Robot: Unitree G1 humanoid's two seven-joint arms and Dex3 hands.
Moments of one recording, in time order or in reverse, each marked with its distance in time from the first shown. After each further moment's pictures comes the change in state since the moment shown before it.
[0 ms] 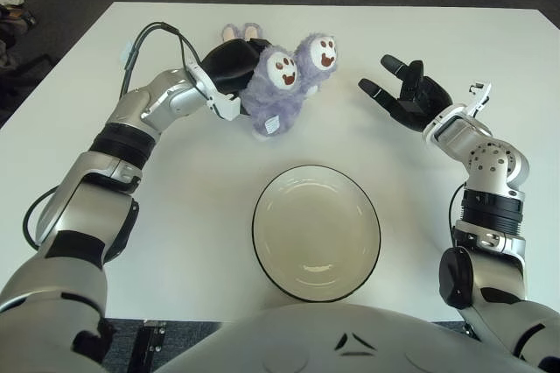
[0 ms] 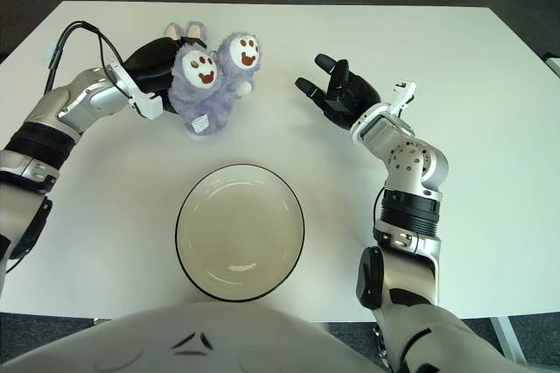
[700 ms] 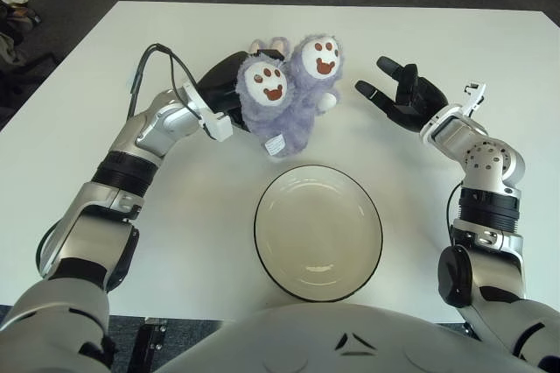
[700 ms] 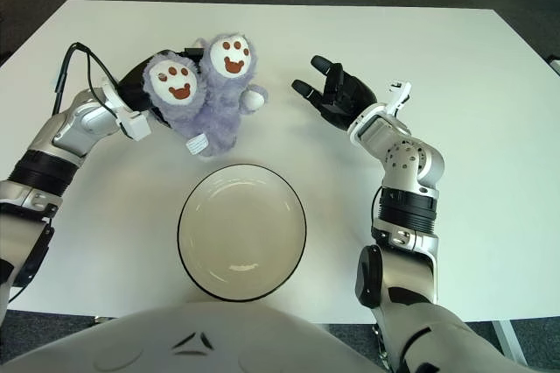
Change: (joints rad) left arm 0.133 -0.038 0.071 -0.169 -0.172 -0.120 -0.073; right arm -0.015 0.001 0.011 0.043 -0.028 -0.003 0.031
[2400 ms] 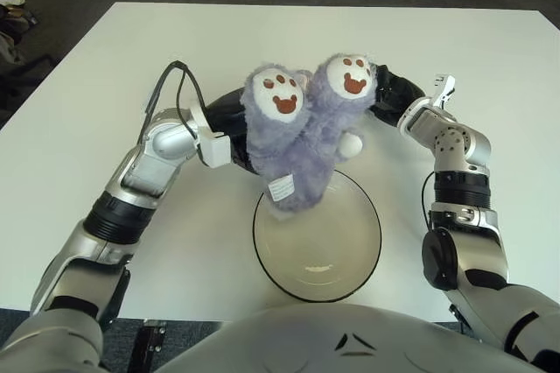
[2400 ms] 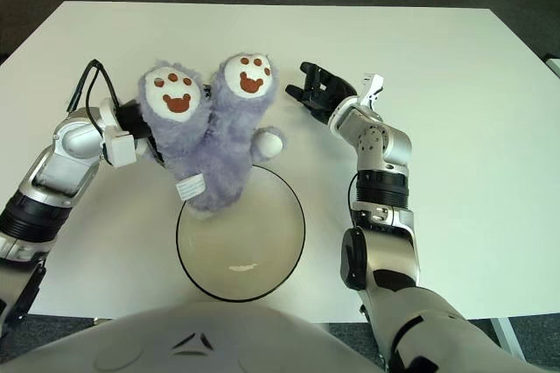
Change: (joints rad) left arm 0.260 0.005 0.027 -0.589 -0.364 0.511 -0.465; right arm -0.109 0.073 0.056 0.191 -0.217 -0.089 -0.057
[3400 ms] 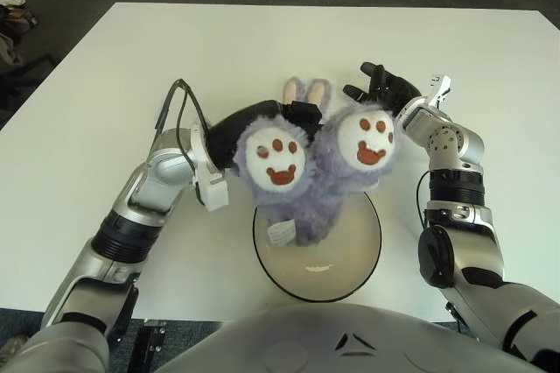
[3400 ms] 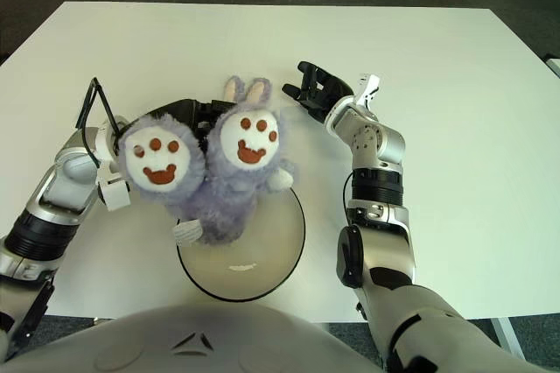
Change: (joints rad) left arm 0.046 -0.067 0.017 -0.006 0.104 -0.344 0.028; right arm -0.015 0.019 -0.007 0.037 -0.025 -0.032 0.006
